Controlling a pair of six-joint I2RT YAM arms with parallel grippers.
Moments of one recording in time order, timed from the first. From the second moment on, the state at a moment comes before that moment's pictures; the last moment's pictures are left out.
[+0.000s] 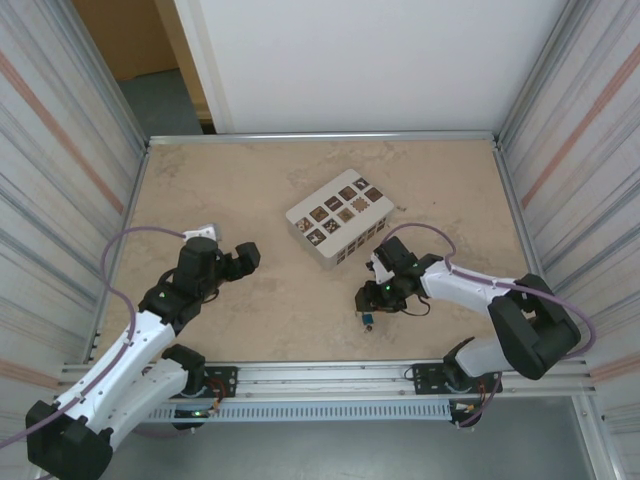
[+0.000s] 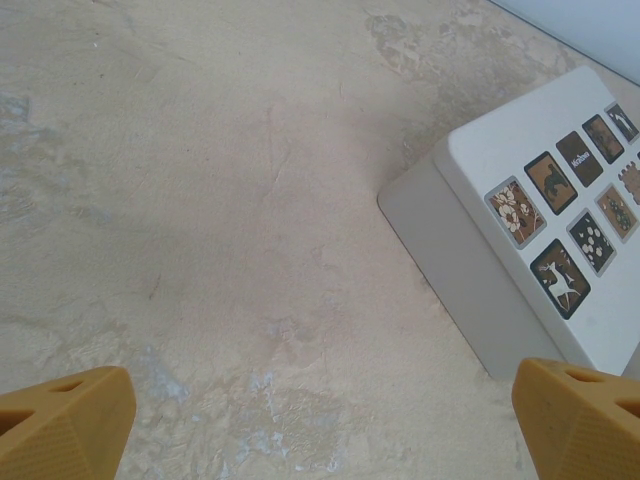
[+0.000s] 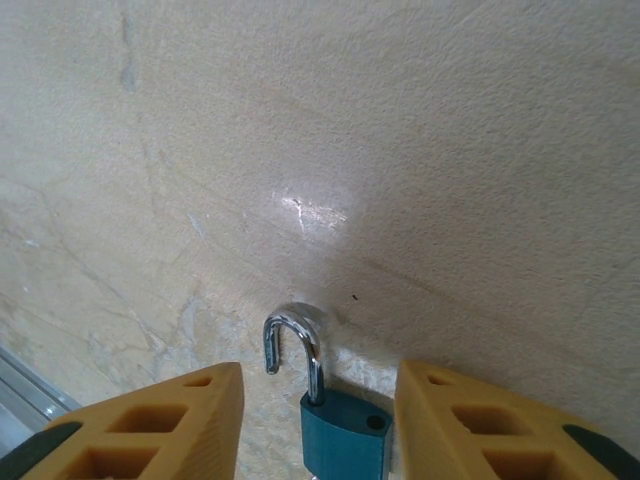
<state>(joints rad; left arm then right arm) -0.44 0.76 0.55 -0.43 -0.12 -0.63 0.62 1.38 0.62 -0.49 -0.39 0.55</state>
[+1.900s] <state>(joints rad) -0.12 0.80 0.46 -0.09 -0.41 -0.22 -0.10 0.75 0.32 0.00 -0.05 0.22</state>
